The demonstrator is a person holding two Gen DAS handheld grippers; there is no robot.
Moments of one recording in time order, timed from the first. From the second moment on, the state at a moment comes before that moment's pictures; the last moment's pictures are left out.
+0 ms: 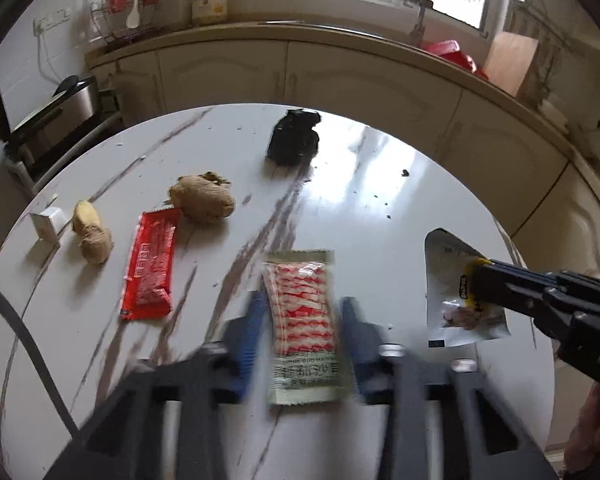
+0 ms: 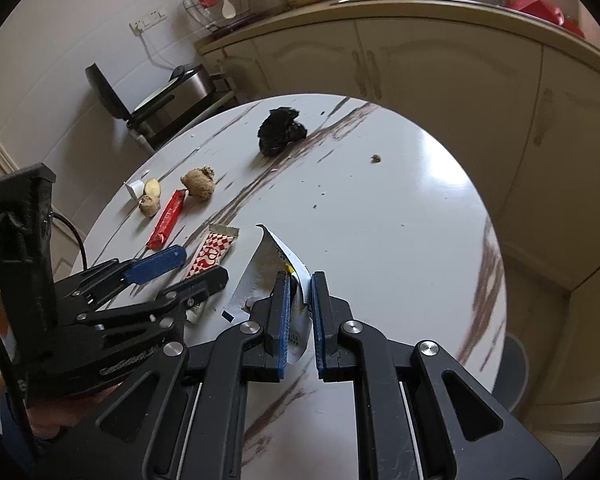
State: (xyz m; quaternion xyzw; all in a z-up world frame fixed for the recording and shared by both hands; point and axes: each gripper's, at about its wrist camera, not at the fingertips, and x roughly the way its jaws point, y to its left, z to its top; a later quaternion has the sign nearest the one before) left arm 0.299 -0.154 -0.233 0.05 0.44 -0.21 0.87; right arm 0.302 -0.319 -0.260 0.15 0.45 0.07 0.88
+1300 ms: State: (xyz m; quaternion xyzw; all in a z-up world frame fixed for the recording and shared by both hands) left arm 0.208 -0.397 -0.230 0.10 0.44 -0.42 0.78; right arm 0.157 -0.568 -0.295 0.26 0.43 -0.15 0.85
